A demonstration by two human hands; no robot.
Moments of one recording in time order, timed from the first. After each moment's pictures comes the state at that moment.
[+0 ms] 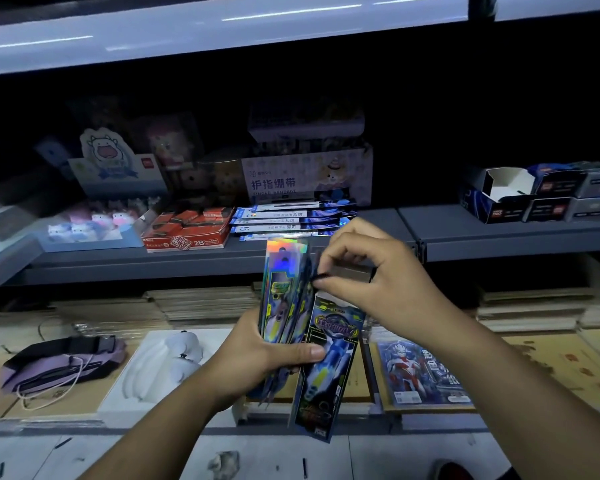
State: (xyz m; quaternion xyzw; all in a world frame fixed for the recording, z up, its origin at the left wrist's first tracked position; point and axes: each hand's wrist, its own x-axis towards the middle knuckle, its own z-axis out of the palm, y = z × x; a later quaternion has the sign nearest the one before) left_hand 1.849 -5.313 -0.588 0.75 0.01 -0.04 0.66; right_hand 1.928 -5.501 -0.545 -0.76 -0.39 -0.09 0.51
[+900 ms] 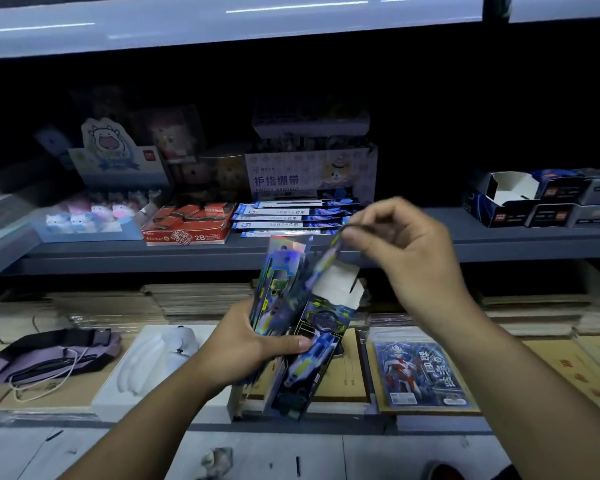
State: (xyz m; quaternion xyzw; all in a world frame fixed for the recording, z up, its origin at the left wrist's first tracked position) left_hand 1.860 -5.292 -0.600 0.79 0.04 -0.01 0.61; right_hand 1.939 -5.502 -0.539 -0.66 -0.29 -0.11 0.68
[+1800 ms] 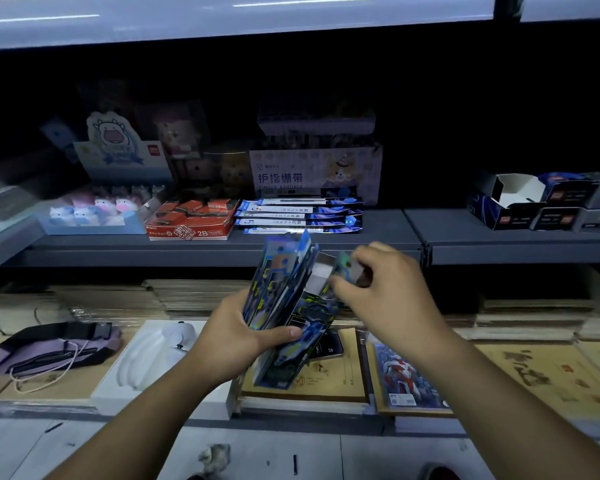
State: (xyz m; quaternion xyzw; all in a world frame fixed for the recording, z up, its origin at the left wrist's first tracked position) left_hand 1.860 -5.285 -0.606 0.83 0.06 0.06 0.55; right_hand 1.930 -5.491 -0.569 -0.87 -0.24 -0.15 0.40
